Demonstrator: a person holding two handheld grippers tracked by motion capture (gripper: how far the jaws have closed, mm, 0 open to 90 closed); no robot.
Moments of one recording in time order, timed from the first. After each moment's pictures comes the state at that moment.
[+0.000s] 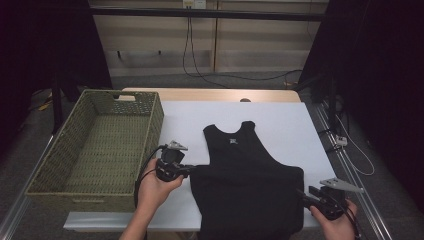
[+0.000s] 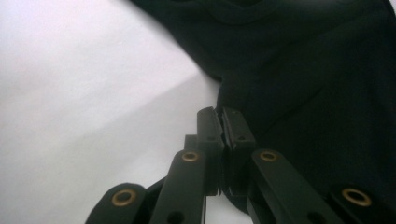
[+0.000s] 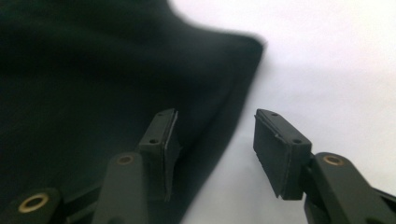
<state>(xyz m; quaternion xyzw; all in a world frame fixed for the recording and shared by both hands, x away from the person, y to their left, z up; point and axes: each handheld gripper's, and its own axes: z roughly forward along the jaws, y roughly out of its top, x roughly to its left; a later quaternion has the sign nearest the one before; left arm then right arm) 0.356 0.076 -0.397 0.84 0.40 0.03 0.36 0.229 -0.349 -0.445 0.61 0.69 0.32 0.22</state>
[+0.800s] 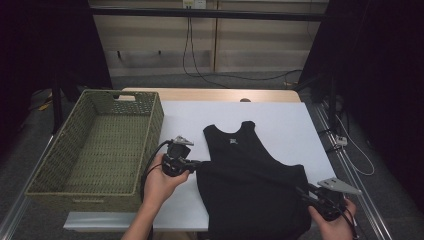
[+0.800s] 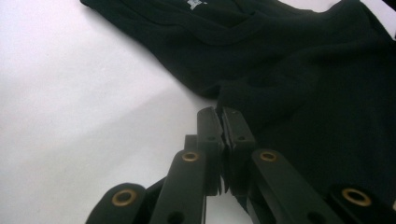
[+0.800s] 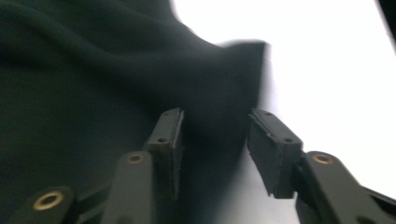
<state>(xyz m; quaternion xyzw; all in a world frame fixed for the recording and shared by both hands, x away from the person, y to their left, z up) 0.364 0.063 -0.391 0.84 0.39 0.02 0.37 0.229 -0.338 -0.438 0.58 0.70 0.33 0.26</state>
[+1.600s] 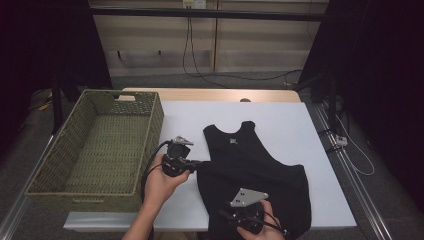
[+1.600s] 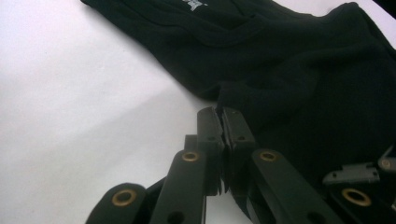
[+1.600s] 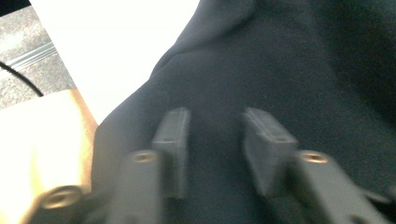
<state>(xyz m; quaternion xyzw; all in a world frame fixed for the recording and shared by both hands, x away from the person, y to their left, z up) 0.363 0.064 -0.391 0.84 0.39 0.01 0.38 0.235 -0.158 -0.452 0.34 0.86 0.37 0.12</state>
